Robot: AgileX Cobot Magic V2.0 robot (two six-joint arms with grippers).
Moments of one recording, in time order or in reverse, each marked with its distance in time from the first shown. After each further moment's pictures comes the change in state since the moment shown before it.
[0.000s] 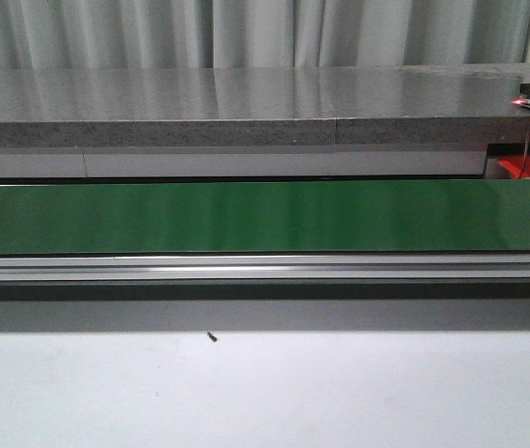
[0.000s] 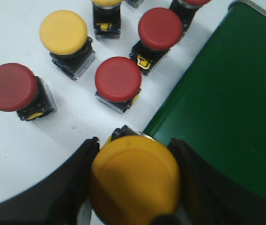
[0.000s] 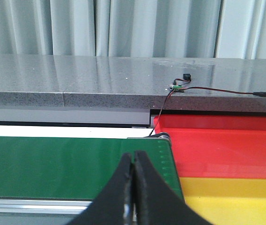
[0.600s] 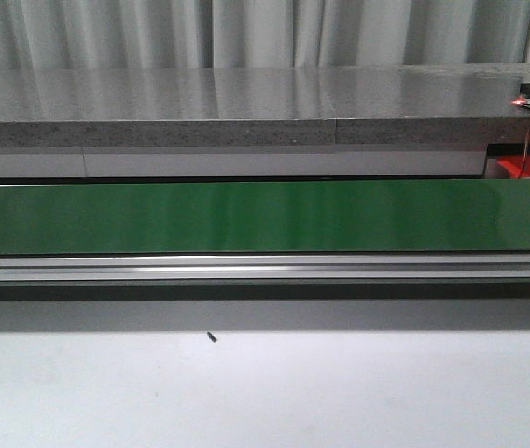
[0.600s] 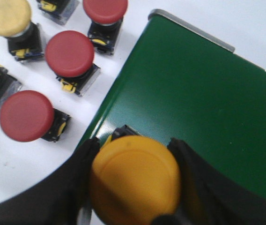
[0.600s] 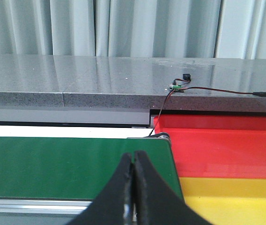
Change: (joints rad) left arm -0.143 0.142 -0.132 -0.019 -0.005 -0.006; right arm 0.000 0.000 0.000 0.000 0.000 0.000
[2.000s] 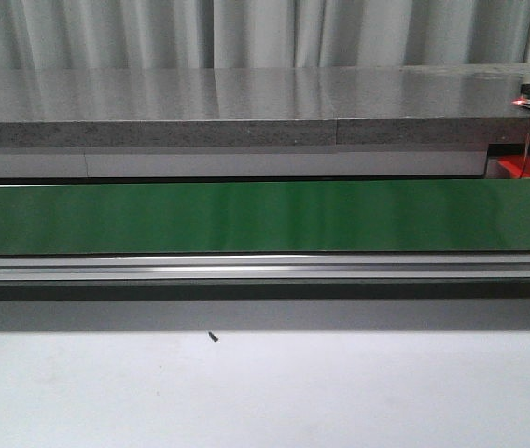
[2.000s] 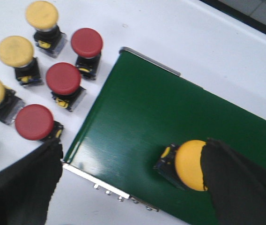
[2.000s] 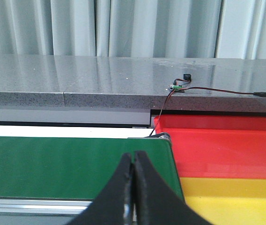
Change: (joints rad) left arm 0.004 -0.221 -0.029 -0.026 0.106 0.000; right arm 0.000 0.000 0.000 0.000 0.000 0.000
